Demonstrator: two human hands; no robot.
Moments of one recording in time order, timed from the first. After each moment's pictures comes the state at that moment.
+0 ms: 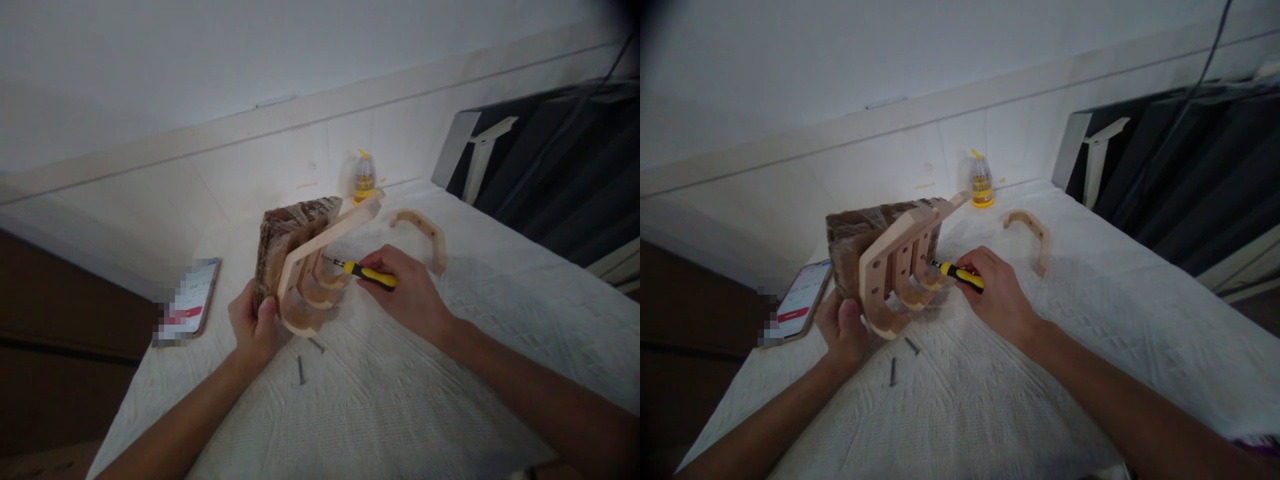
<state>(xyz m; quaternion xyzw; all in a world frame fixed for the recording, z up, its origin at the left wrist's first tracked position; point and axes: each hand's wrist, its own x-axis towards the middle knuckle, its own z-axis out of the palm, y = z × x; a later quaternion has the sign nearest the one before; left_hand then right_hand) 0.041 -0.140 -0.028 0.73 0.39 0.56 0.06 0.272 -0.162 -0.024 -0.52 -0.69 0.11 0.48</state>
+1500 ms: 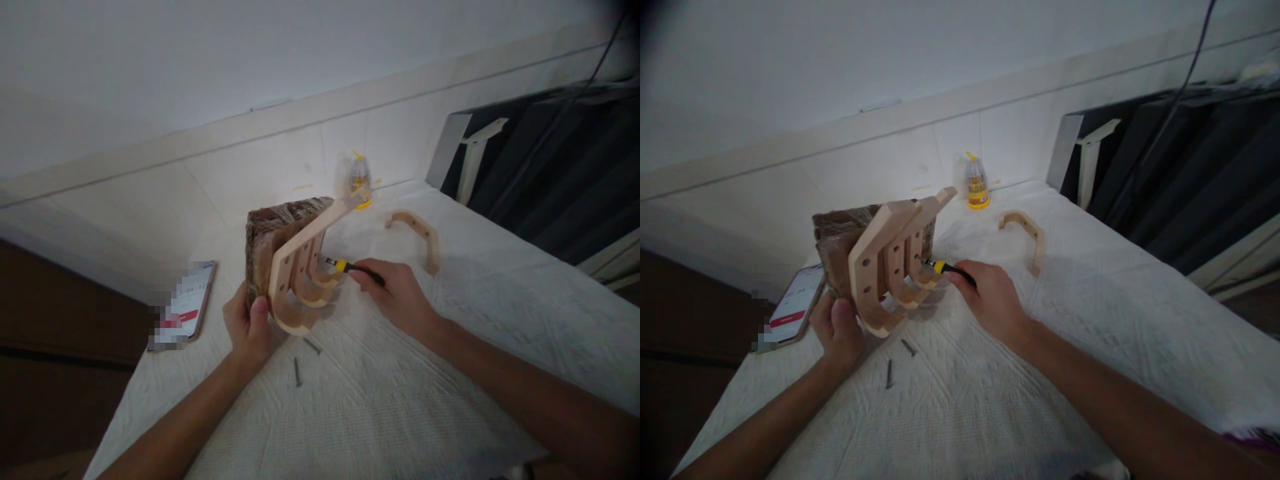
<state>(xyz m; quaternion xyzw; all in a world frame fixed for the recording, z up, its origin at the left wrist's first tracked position) 0.044 -0.137 -0.026 0.73 0.37 0.57 0.02 0.267 -0.158 -0.031 -0.57 -0.68 0.17 0.42</state>
